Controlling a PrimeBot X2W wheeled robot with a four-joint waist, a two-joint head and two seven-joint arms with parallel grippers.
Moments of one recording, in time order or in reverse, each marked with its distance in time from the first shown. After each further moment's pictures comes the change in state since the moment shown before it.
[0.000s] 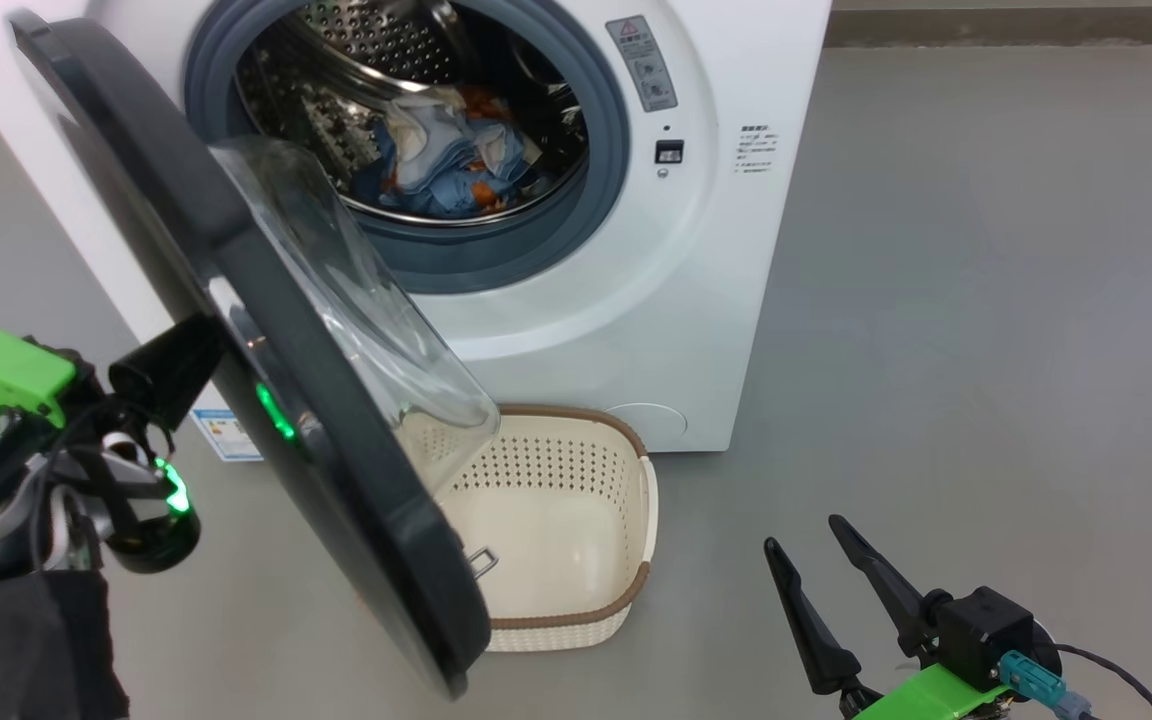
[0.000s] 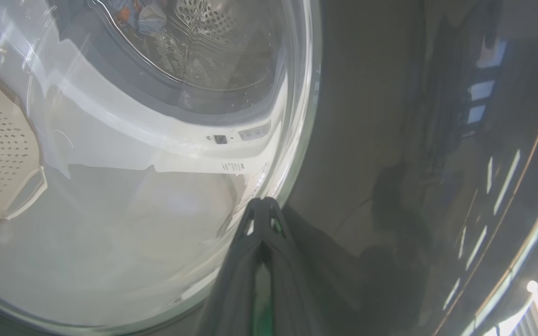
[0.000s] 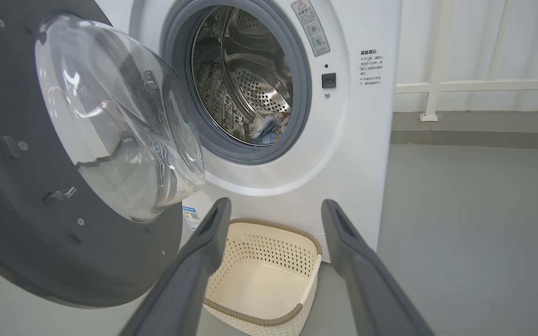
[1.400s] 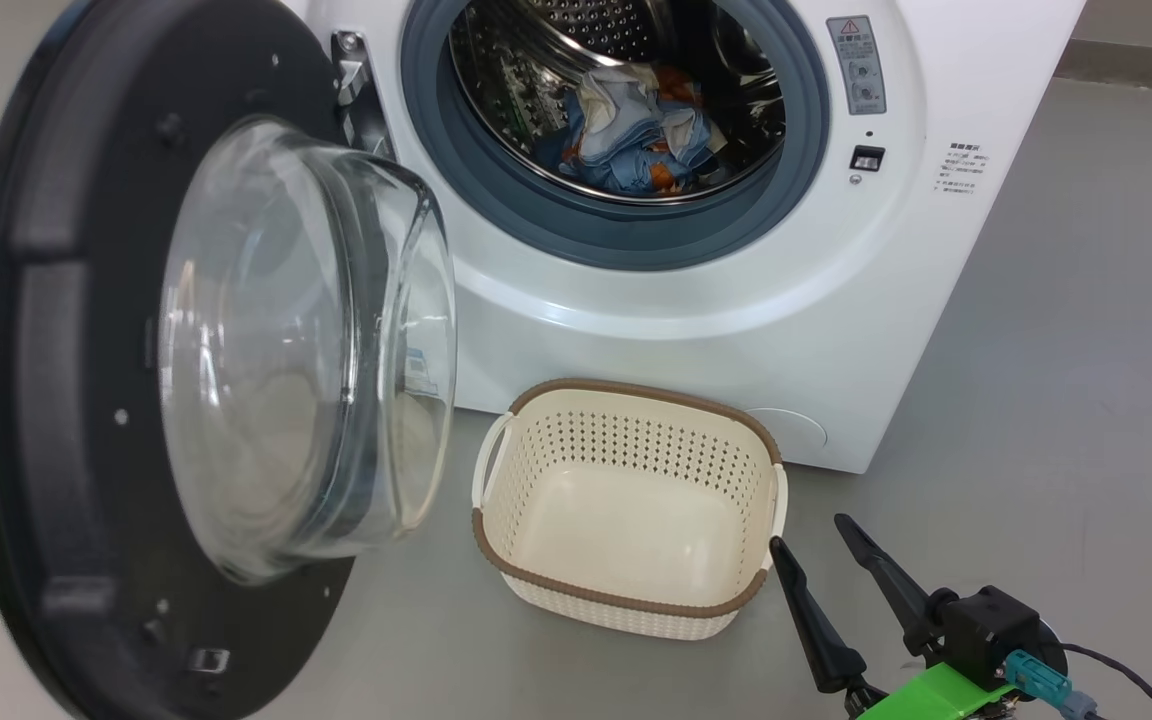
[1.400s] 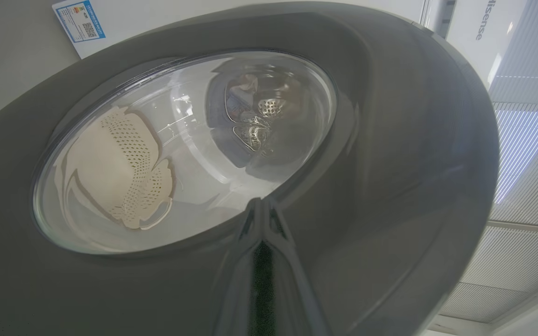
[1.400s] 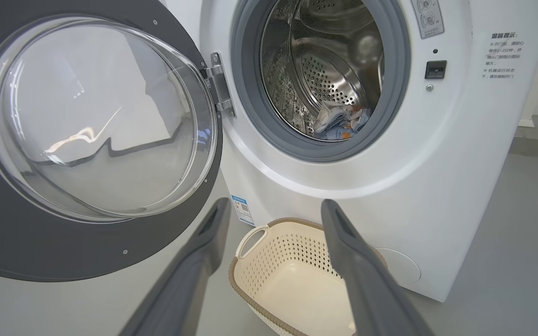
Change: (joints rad) left arm 0.089 0.167 0.222 -0.161 0.197 0.179 0.337; right arm 0.001 -0.006 -0.005 -0.003 0.000 0.000 0.000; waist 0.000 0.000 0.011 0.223
